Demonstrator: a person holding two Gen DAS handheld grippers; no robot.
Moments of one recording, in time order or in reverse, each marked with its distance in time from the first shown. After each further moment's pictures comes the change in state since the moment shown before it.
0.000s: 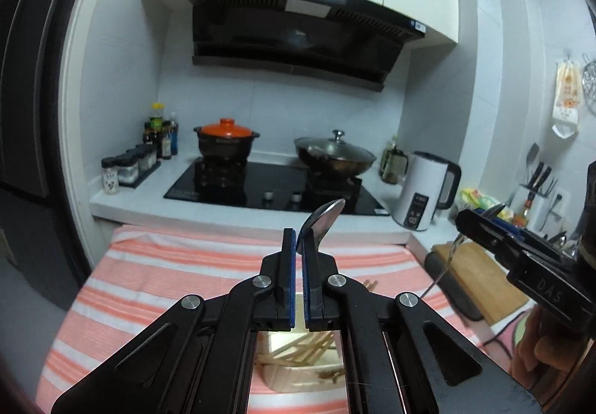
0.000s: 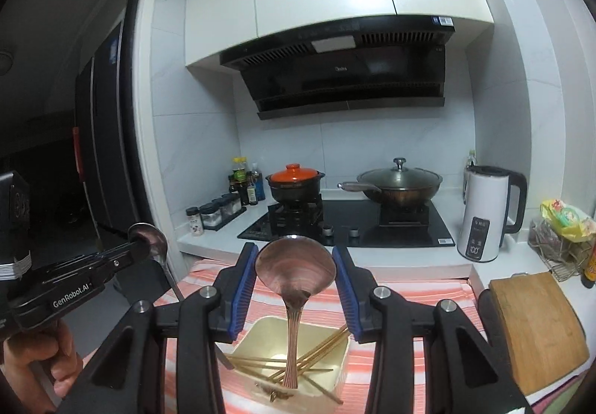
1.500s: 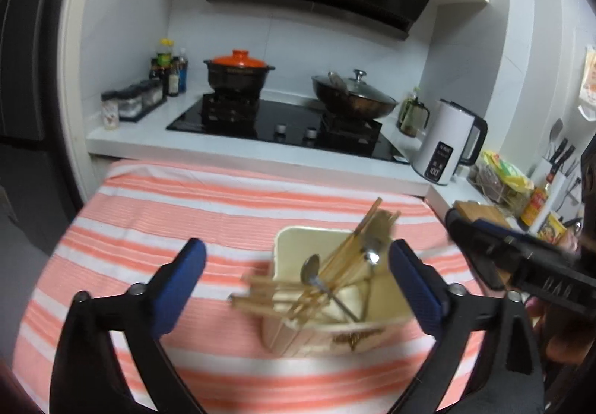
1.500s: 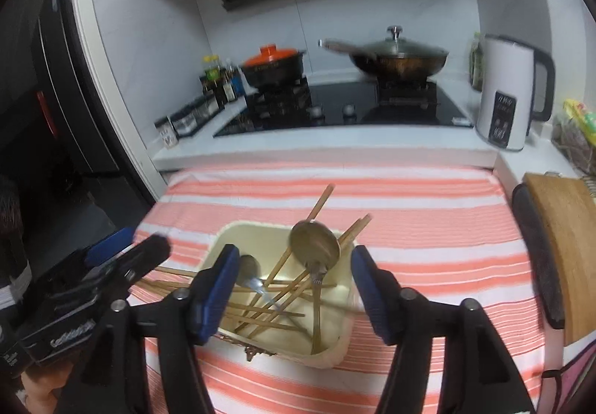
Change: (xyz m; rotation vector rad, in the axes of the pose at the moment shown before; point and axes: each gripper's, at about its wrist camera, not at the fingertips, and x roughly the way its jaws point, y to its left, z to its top) left arm 0.031 0.004 -0.053 -0.051 0.179 0.044; right arm 0.066 -0.029 -0.054 0.097 0.336 -0.004
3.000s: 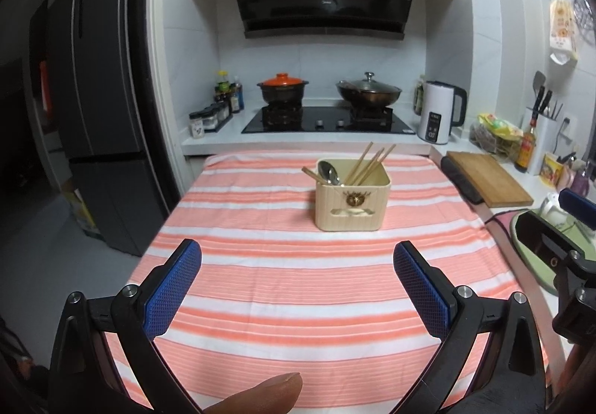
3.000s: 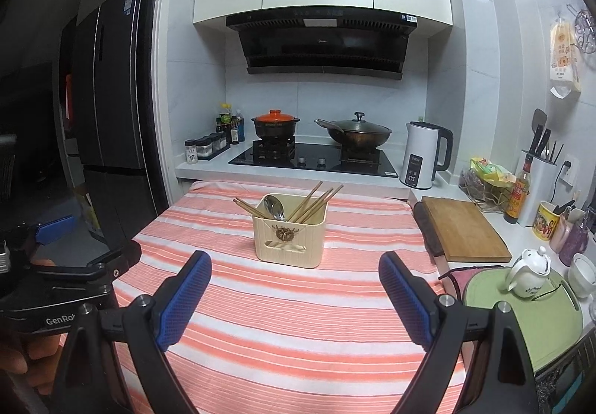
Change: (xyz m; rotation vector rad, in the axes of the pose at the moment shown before) left arm -0.278 -0.052 -0.117 0.116 -0.039 0.231; right arm -0.293 0.105 -0.160 -0.134 -0.202 -0.191
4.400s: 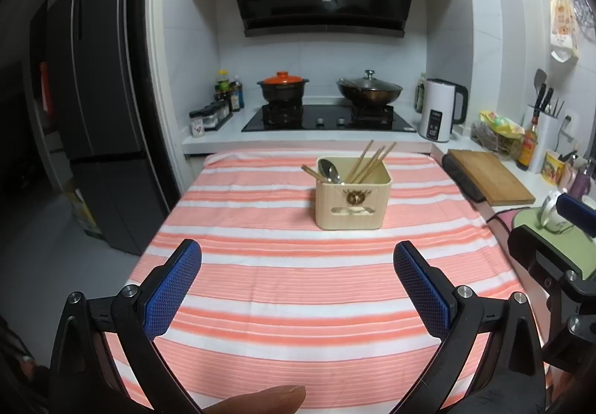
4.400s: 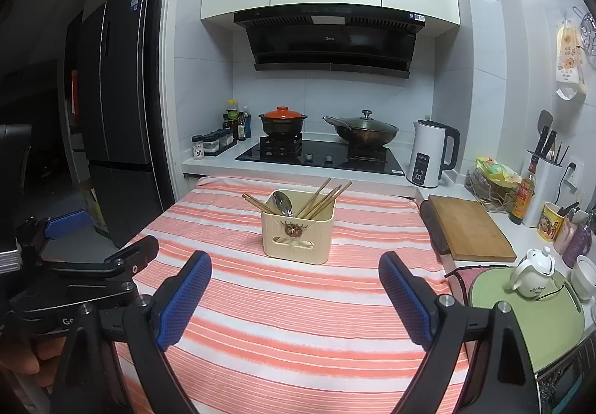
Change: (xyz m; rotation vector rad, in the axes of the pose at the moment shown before) left arm 0.002 0.000 -0.002 0.004 0.006 0.002; right arm -0.001 0.010 -0.003 -0.015 0.017 0.021
